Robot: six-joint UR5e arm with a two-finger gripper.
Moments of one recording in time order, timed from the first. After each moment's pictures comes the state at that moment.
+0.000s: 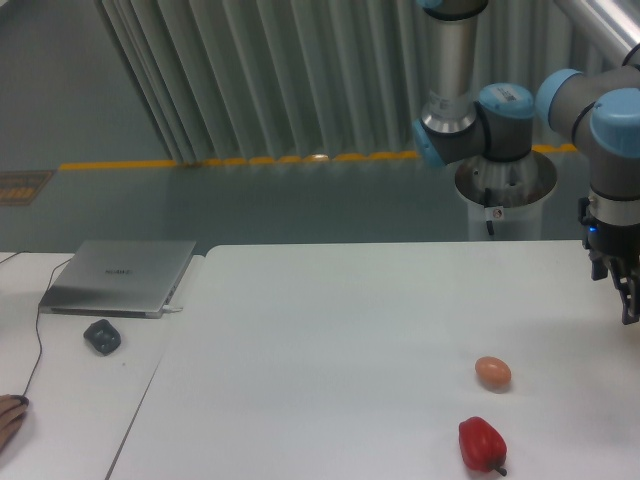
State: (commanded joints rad) arm 2.53 -1.80 -1.54 -1.29 1.60 1.68
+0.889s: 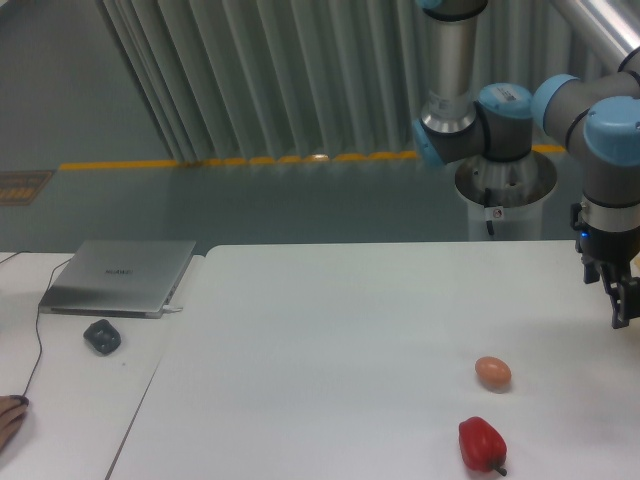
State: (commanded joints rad) arm 2.52 -1.81 -1.55 -1.29 1.59 1.69
